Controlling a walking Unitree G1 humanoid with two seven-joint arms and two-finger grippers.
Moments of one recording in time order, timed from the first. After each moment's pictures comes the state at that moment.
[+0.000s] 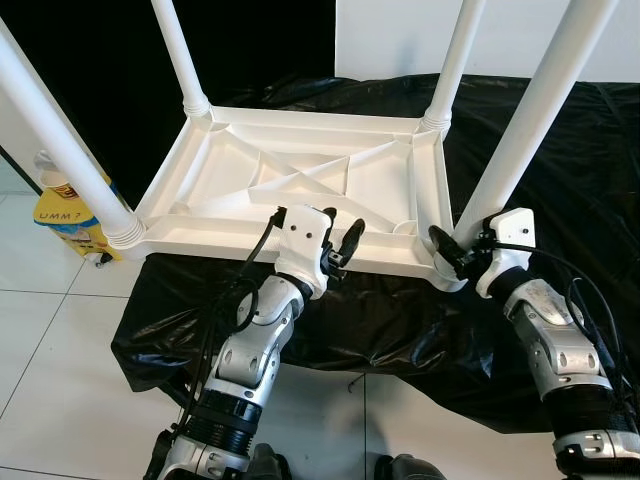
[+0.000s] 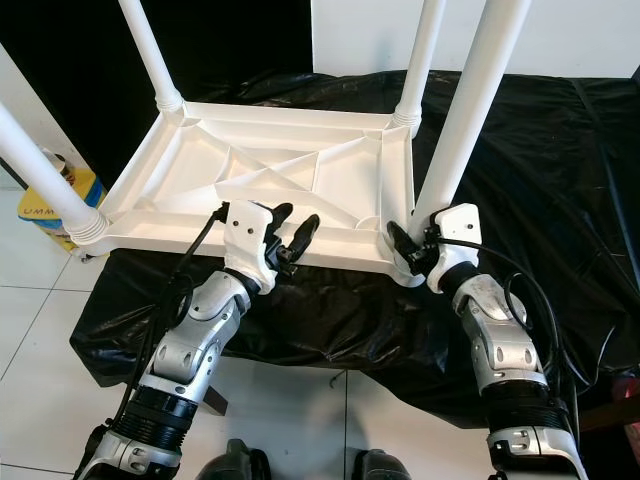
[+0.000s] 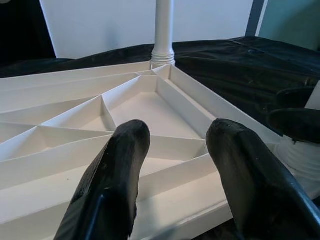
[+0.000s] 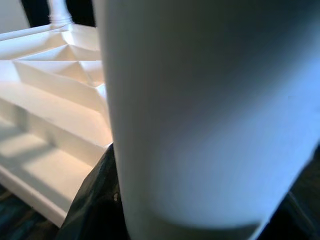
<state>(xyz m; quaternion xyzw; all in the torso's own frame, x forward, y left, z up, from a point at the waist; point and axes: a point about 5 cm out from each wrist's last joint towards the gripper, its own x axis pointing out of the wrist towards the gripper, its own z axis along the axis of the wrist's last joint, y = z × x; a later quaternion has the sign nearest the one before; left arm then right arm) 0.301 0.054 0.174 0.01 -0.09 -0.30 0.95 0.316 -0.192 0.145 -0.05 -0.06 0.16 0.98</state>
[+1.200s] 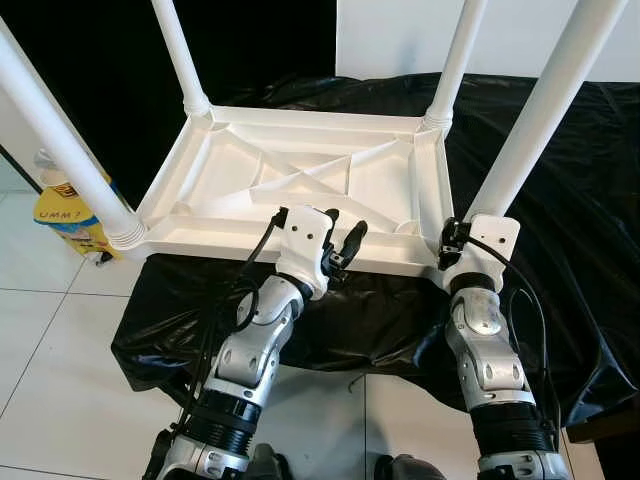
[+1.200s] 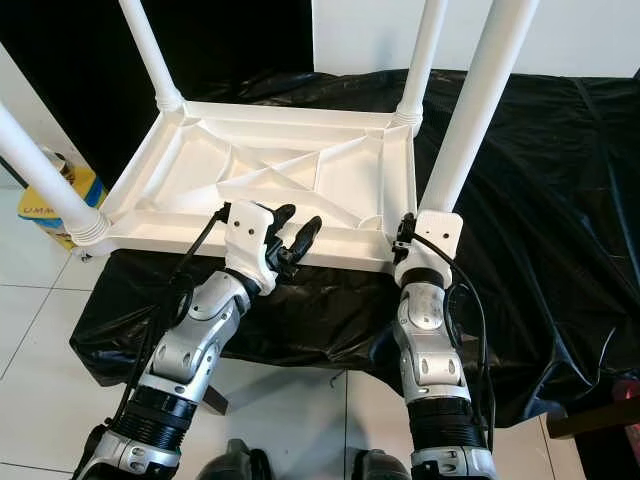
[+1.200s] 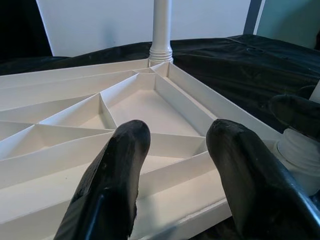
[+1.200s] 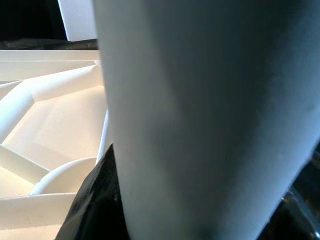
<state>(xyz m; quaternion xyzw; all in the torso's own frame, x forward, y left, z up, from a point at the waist) 0.301 0.055 0.173 0.01 -0.09 -0.30 0.95 0.308 -0.150 0.144 0.02 -0.06 -0.12 0.99</state>
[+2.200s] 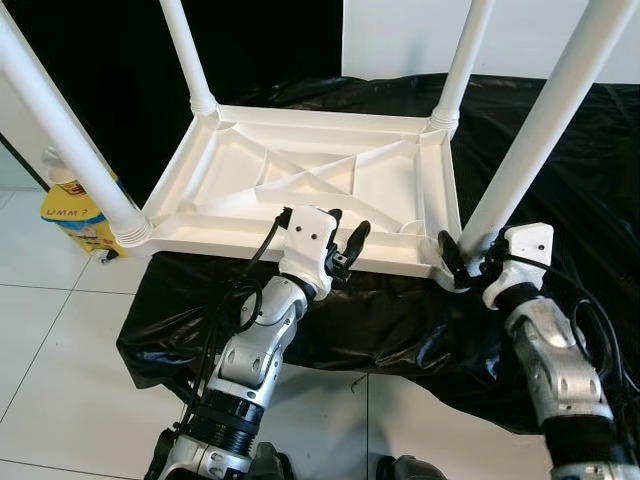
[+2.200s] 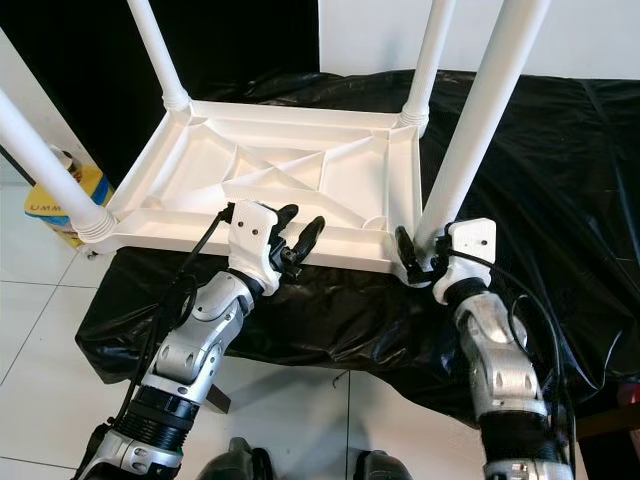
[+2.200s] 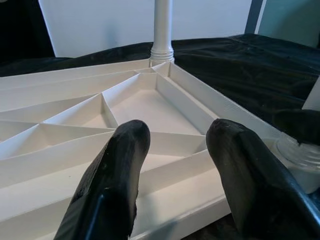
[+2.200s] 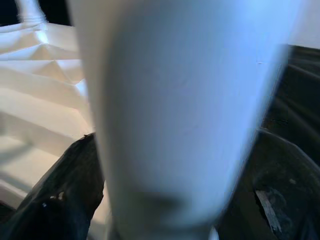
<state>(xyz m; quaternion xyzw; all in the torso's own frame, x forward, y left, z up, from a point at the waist) 0.299 0.049 0.173 0.01 -0.09 -0.31 0.94 0.305 -0.205 0.147 -0.05 -0.07 0.13 0.99</state>
